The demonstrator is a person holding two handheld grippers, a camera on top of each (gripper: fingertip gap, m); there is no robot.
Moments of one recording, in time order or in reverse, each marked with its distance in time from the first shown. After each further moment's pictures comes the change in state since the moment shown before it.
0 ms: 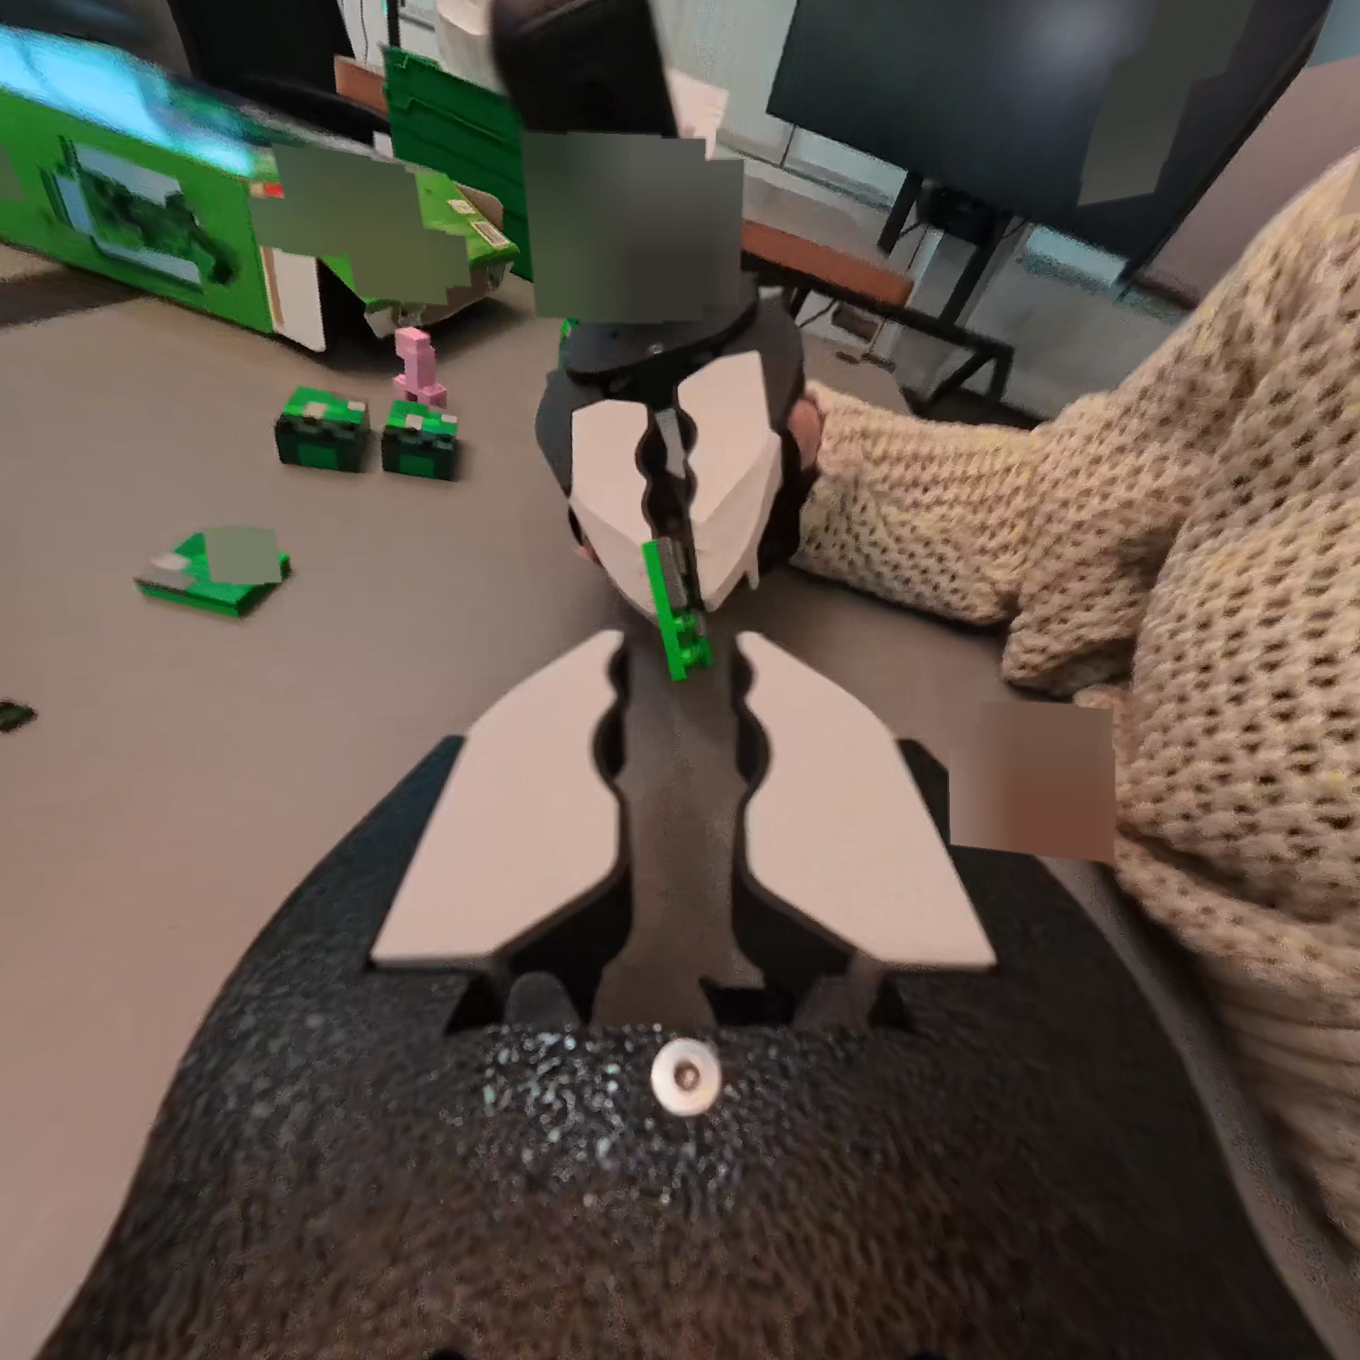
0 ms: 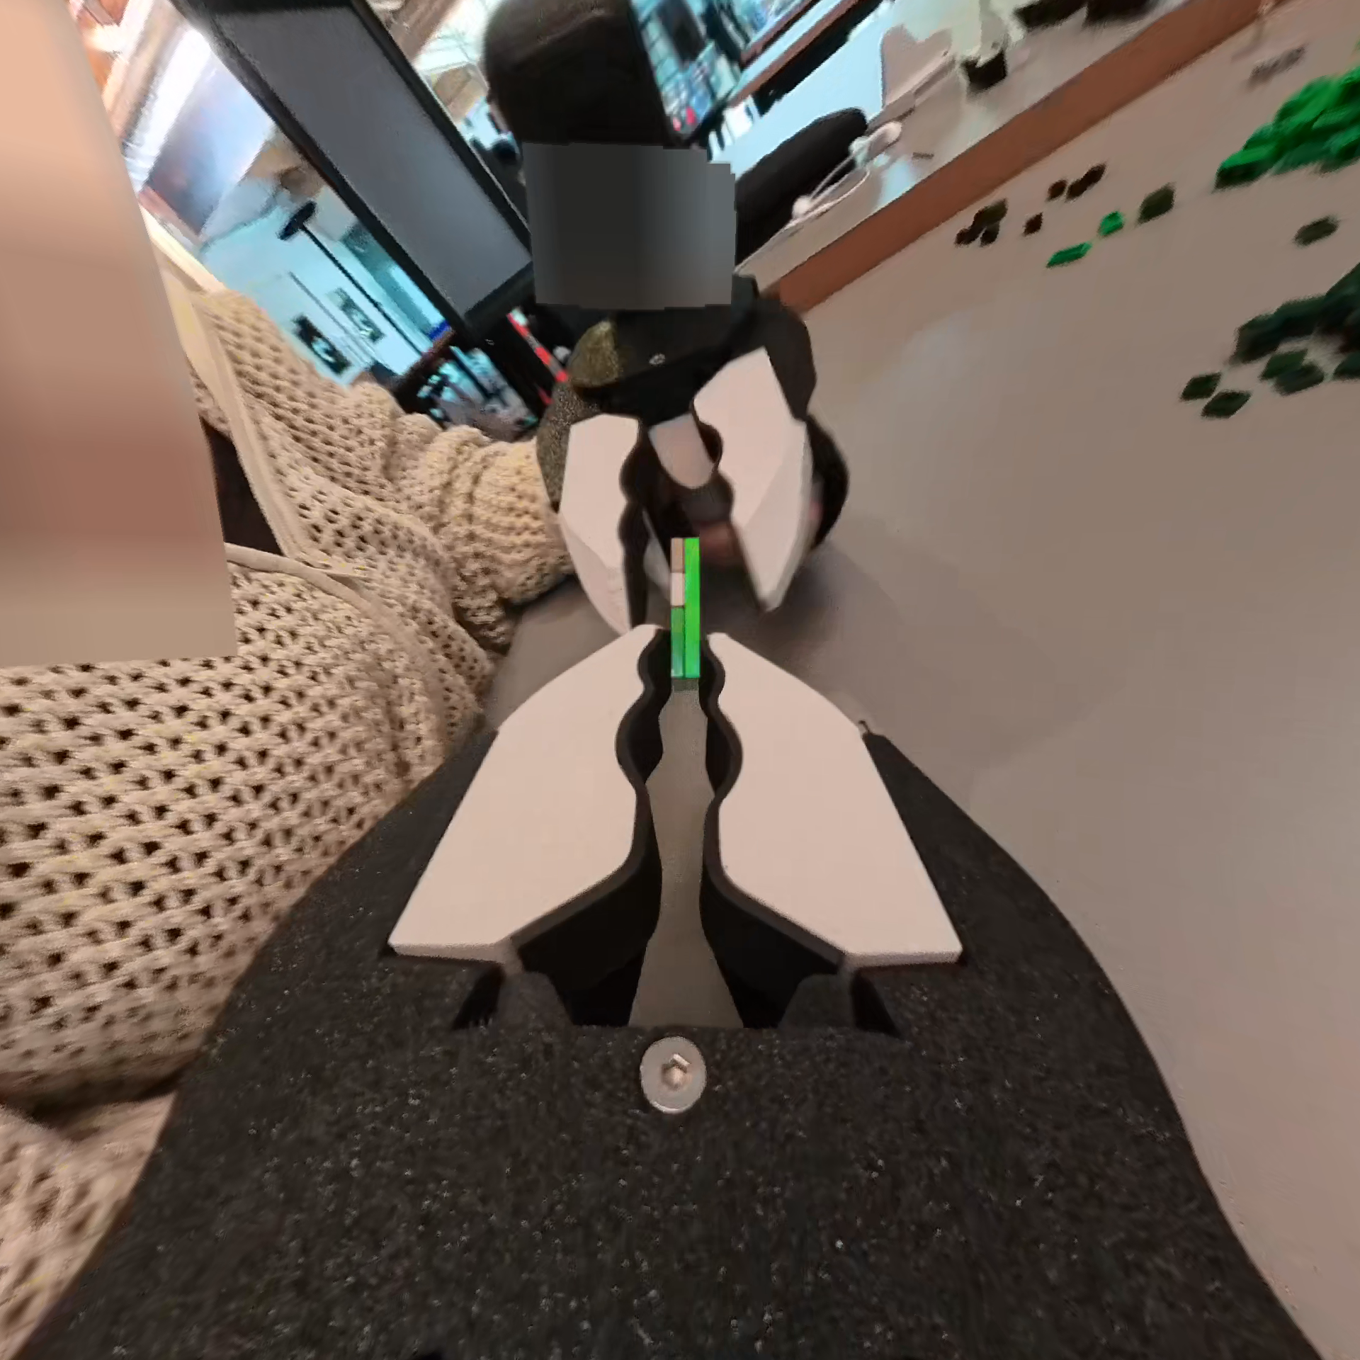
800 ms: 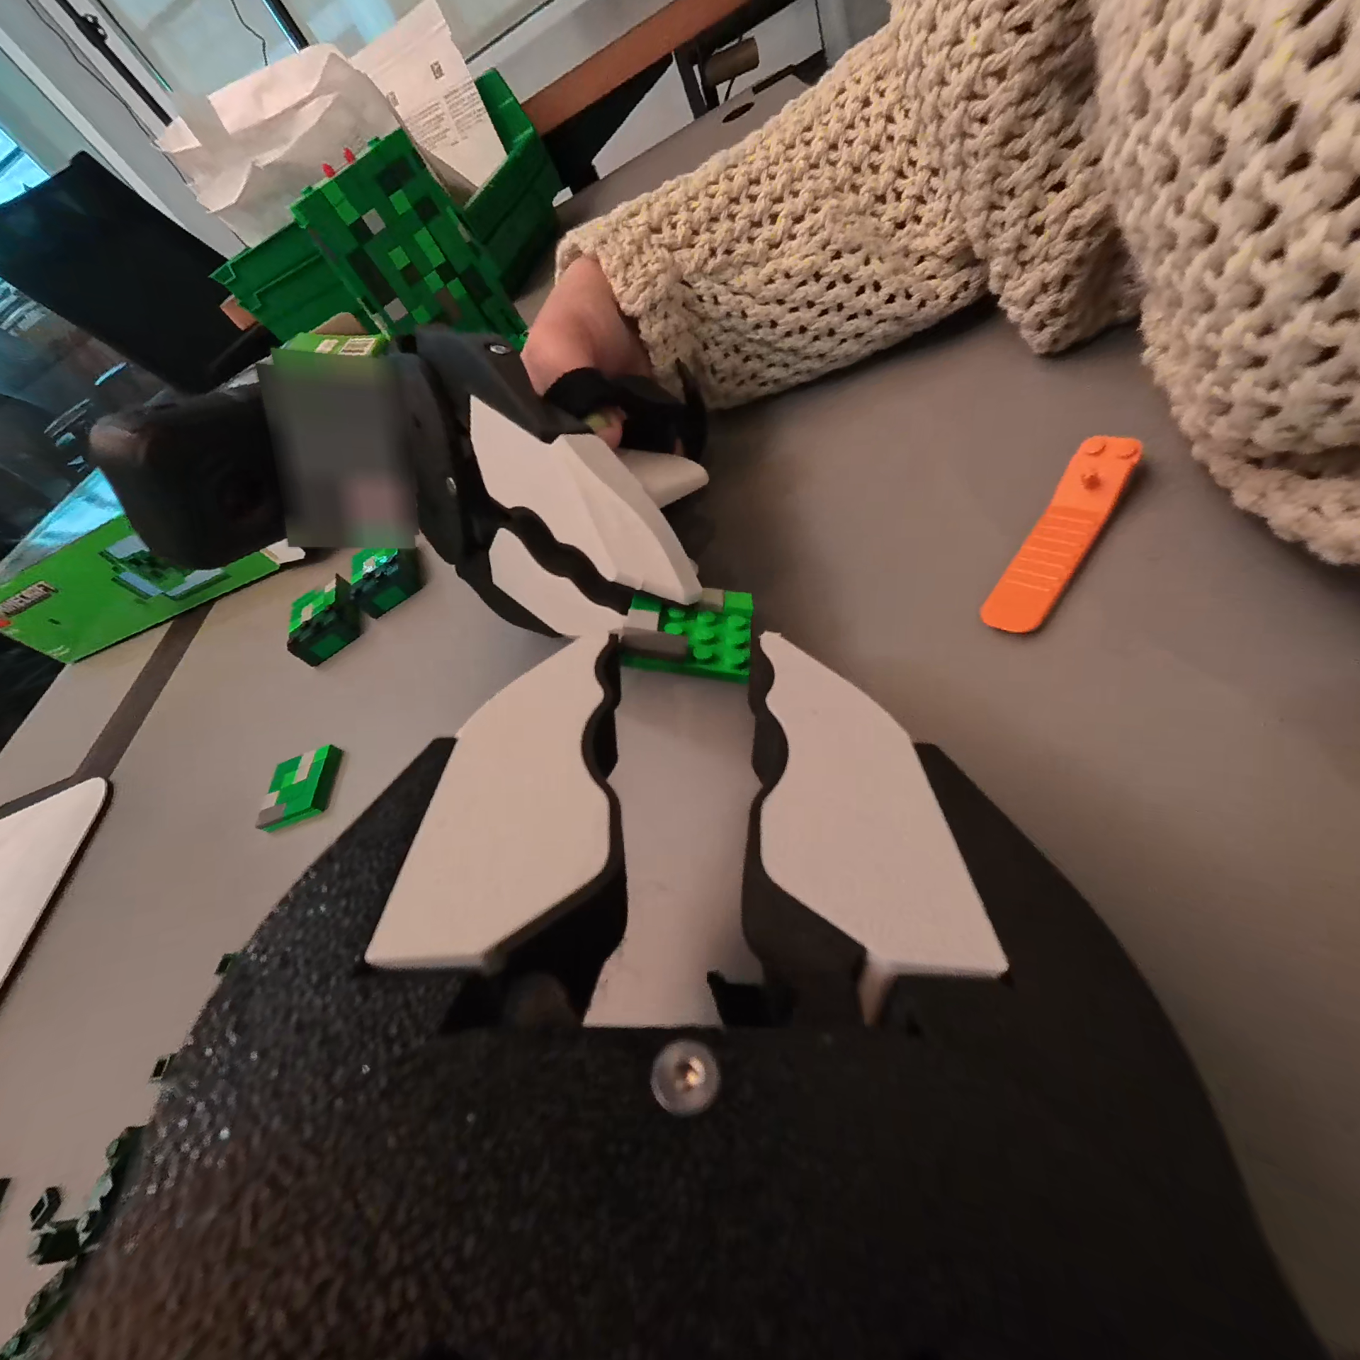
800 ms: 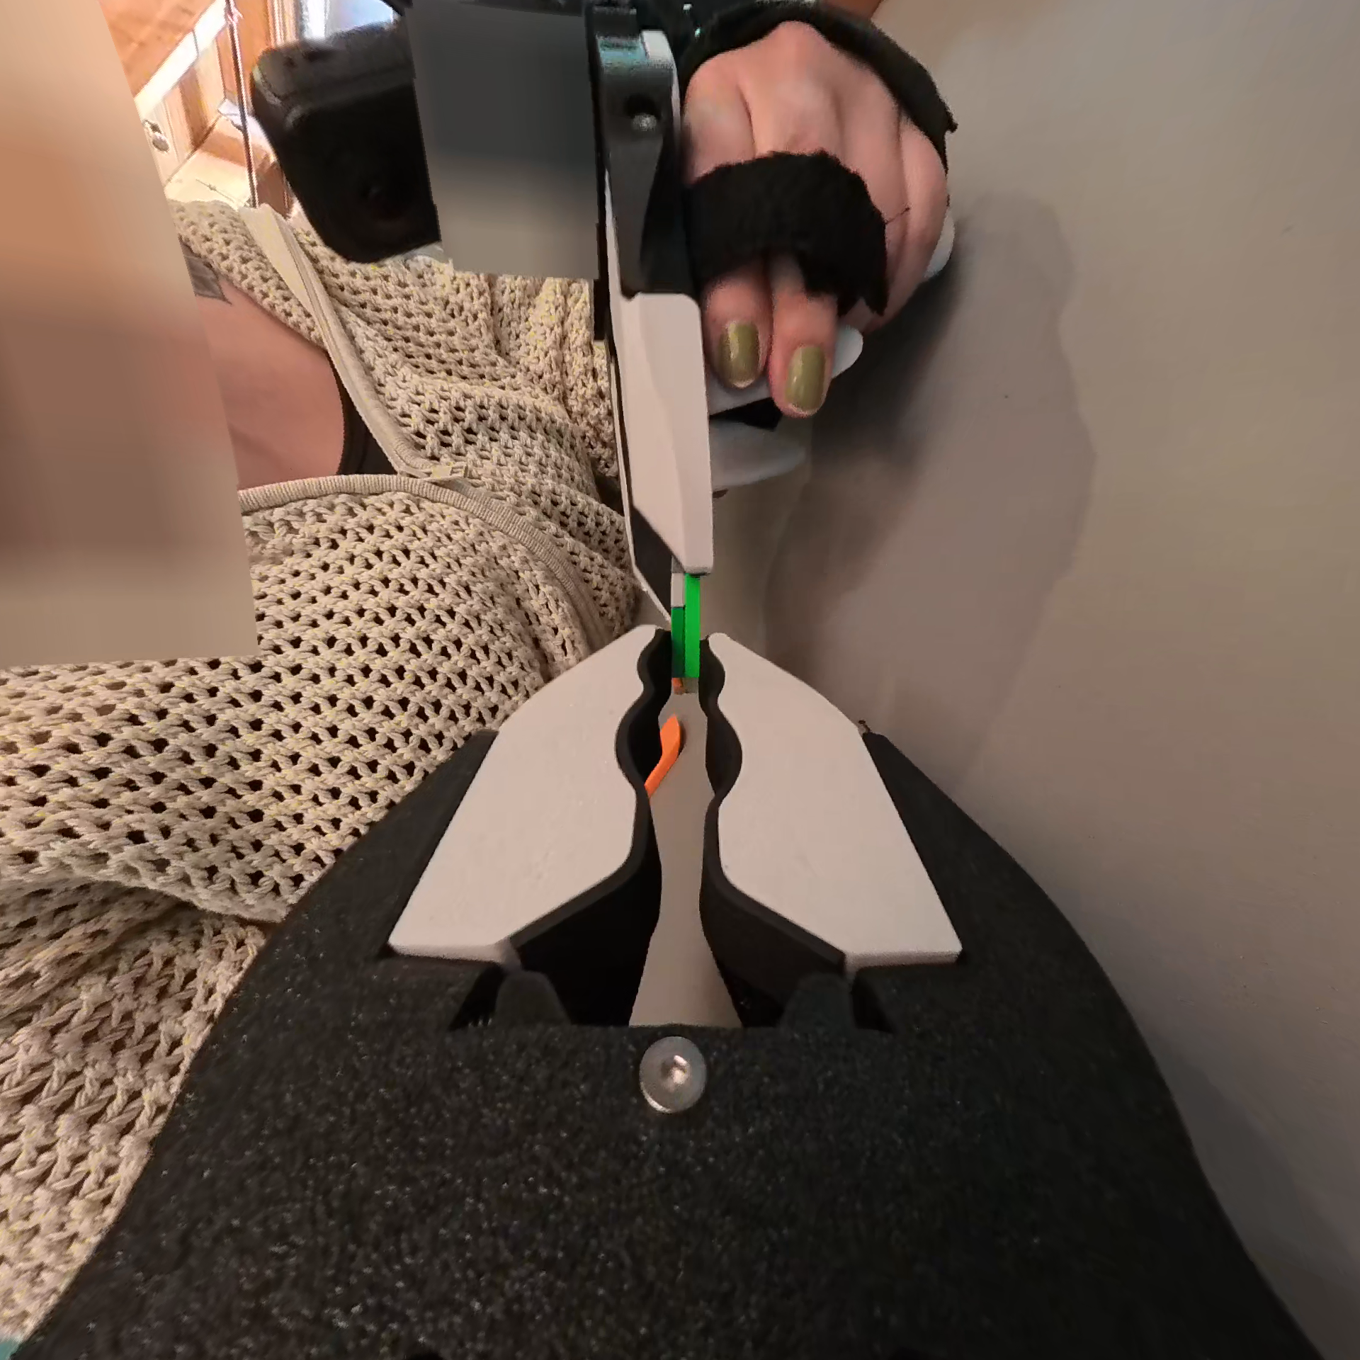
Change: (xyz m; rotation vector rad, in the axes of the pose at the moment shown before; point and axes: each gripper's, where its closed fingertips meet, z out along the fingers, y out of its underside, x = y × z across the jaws) left arm 0.036 0.027 0.008 -0.126 0.034 0.669; right arm -0.025 0.045 0.009 -0.275 -0.262 0.347
